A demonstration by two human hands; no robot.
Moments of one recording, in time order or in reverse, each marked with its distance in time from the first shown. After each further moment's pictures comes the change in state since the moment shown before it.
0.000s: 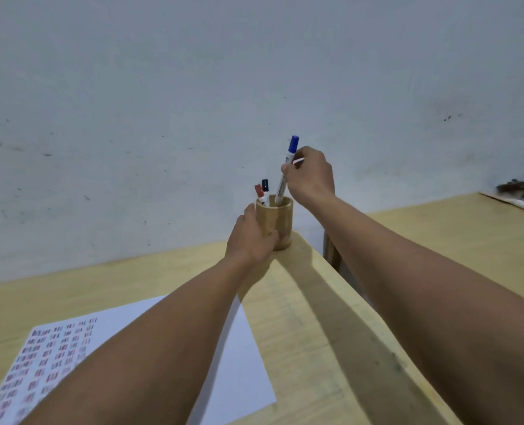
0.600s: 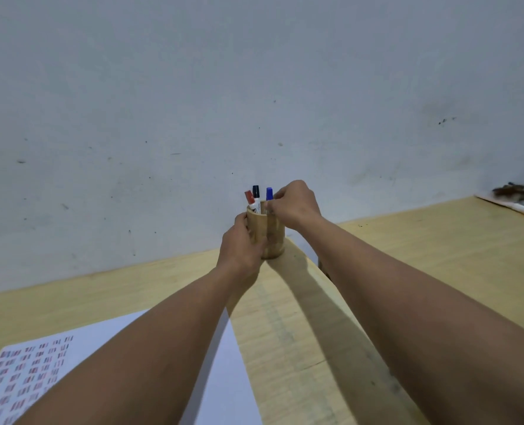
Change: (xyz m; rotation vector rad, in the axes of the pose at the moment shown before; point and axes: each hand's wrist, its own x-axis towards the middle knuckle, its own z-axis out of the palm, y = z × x) left_hand 0.015 -0.014 0.018 -0.212 0.023 -0.026; right_hand 0.003 0.032 0.024 -0.159 -0.237 0.146
